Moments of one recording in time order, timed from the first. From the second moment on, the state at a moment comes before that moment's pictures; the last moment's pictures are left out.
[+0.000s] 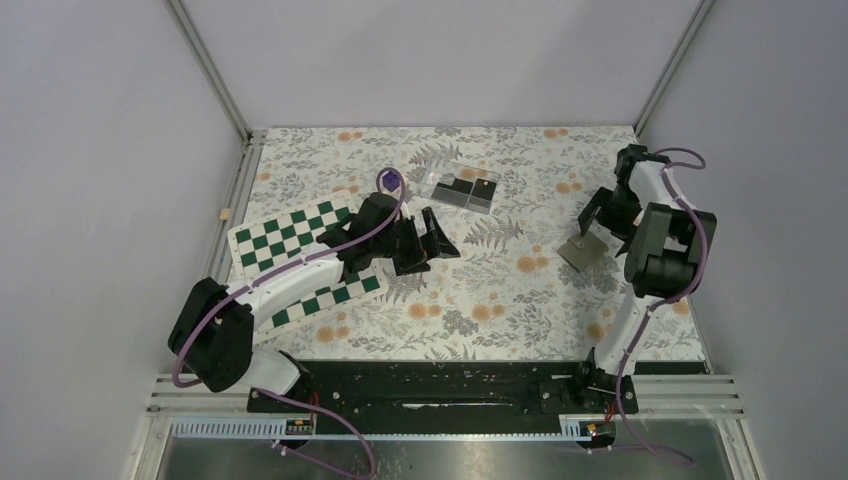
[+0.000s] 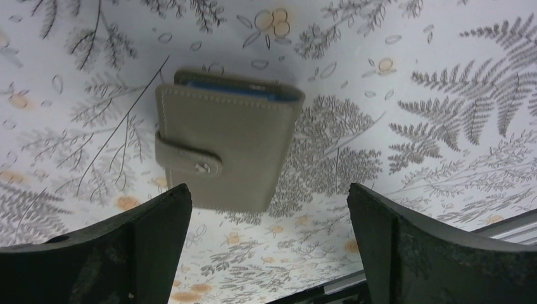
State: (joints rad) left arm -0.66 1.42 0.93 -0.18 0.36 -0.96; right arm -0.23 1.92 1.50 -1.05 0.09 0.47
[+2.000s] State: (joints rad) left arm -0.66 1.38 0.93 -0.19 0.37 -0.93; right arm -0.39 2.14 1.67 -1.12 -0.18 0.55
